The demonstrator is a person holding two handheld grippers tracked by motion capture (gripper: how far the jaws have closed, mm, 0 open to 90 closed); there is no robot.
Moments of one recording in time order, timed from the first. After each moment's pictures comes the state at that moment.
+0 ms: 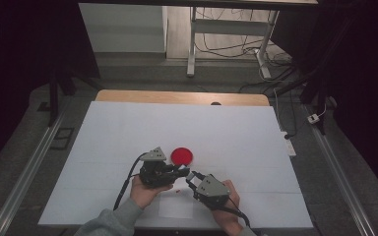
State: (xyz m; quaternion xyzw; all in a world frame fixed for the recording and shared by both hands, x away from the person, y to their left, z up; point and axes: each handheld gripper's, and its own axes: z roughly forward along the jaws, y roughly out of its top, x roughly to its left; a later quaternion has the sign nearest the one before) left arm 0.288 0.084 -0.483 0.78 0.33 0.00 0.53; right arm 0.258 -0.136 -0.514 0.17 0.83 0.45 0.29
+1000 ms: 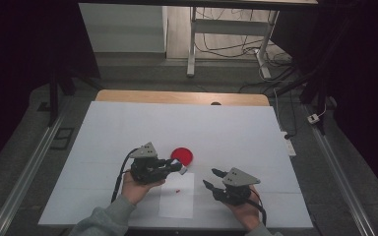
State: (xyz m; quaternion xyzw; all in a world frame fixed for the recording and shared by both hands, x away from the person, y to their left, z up) left arm 0.288 0.108 -0.467 0.78 0.32 0.03 0.54; right arm 0.276 -0.201 -0.506 0.24 0.82 0.47 0.21
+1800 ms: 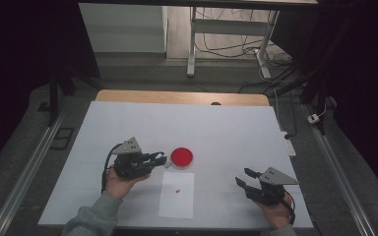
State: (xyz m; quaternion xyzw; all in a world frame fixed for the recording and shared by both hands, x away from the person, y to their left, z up) left arm 0.290 0.147 -0.457 0.78 0.33 0.07 0.52; right arm 0.280 -0.287 -0.502 0.31 0.80 0.46 0.22
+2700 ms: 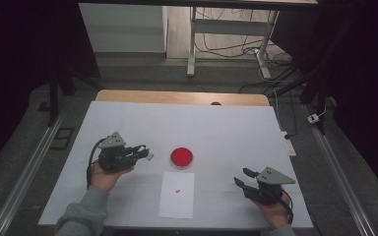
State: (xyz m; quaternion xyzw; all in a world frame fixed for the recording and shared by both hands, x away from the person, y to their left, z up) left arm 0.303 0.190 -0.465 0.78 0.38 0.12 0.49; right arm 0.282 -0.282 -0.505 0.30 0.81 0.45 0.23
